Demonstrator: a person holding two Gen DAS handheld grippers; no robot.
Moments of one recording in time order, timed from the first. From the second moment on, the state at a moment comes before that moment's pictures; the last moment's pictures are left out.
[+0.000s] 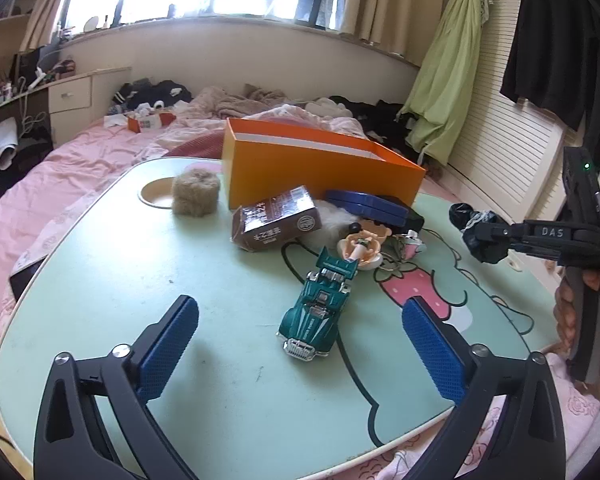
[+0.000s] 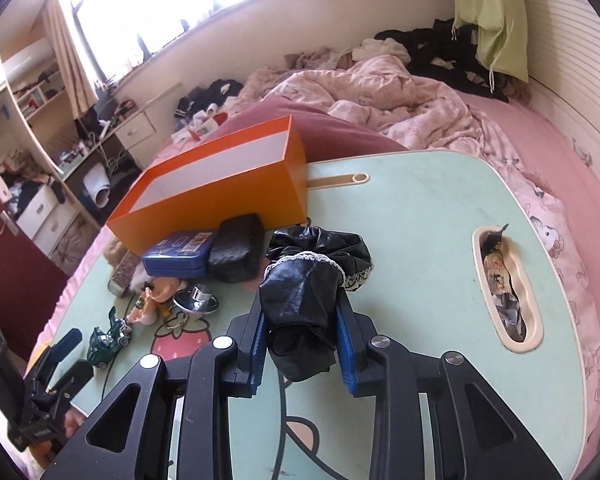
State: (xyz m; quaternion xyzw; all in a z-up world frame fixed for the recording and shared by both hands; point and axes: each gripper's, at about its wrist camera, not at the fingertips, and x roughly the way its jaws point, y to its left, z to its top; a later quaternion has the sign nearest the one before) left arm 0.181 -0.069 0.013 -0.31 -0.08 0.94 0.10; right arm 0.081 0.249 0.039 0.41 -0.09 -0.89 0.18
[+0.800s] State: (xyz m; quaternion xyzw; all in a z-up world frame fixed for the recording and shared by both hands) left arm 0.161 -0.061 0.020 -0.37 -0.02 0.92 0.11; right arm 0.081 0.241 0.049 0.39 -0.09 -0.89 0.19
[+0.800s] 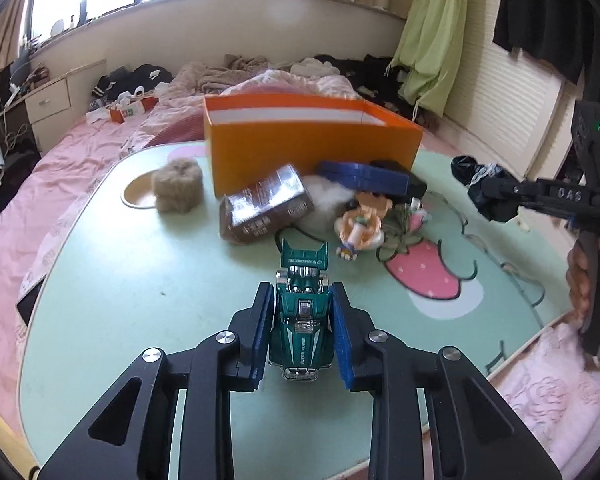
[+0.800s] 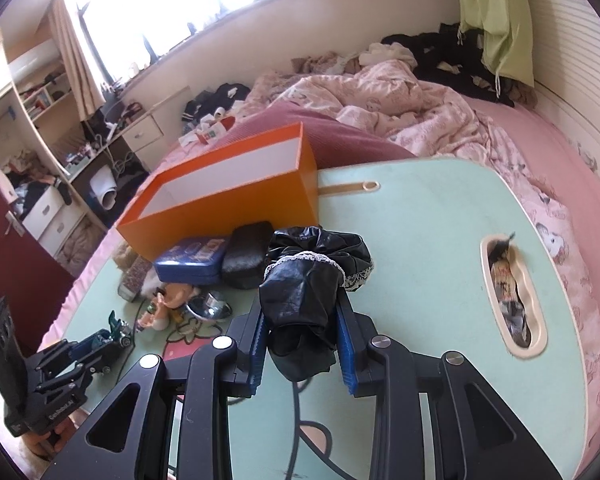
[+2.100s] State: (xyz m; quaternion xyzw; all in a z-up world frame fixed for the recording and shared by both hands) left arm 0.080 -0.060 0.080 -0.31 -0.15 0.93 0.08; right arm -0.026 0.136 0.060 0.43 -0.01 -0.87 0.22
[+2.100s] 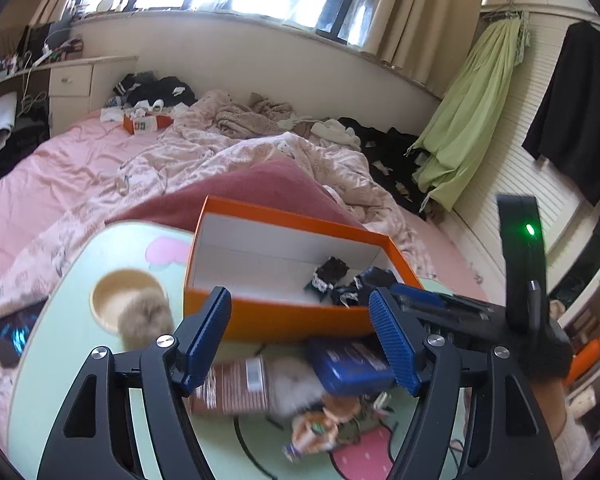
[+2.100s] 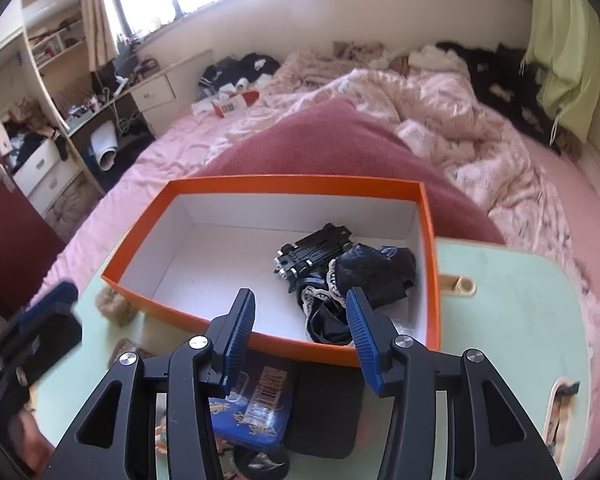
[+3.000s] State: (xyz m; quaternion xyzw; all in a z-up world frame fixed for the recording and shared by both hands) left arm 0.145 -0.039 0.009 -0.41 -0.02 0.91 0.01; right arm 0.114 0.167 0.033 0.42 0.05 -0.87 0.23
